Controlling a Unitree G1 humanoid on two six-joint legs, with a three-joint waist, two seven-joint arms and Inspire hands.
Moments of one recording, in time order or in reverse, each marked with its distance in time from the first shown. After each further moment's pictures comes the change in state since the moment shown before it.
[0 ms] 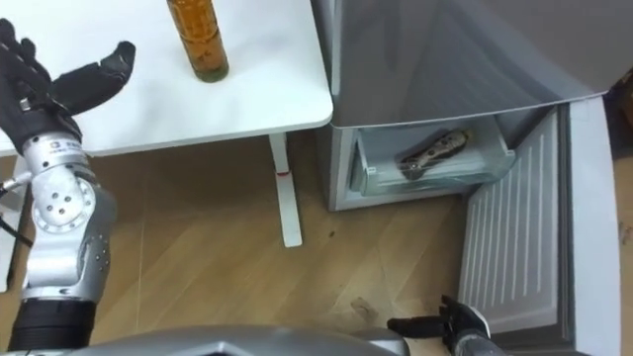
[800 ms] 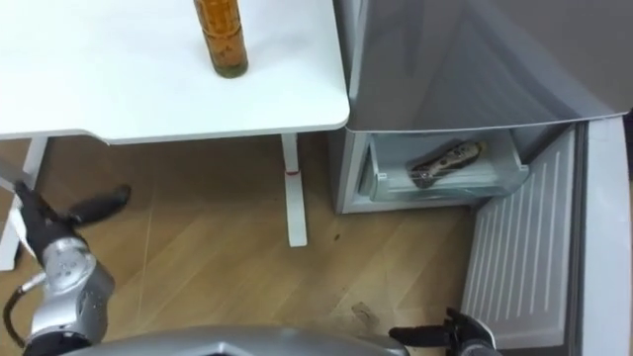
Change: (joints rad) left arm 0.061 0.000 0.122 0.409 -0.073 0.039 0.081; right arm 0.018 -0.011 0.002 -0.001 0.058 0.038 -0.013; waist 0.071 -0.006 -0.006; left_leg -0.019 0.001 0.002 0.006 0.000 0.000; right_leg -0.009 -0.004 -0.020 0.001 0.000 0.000
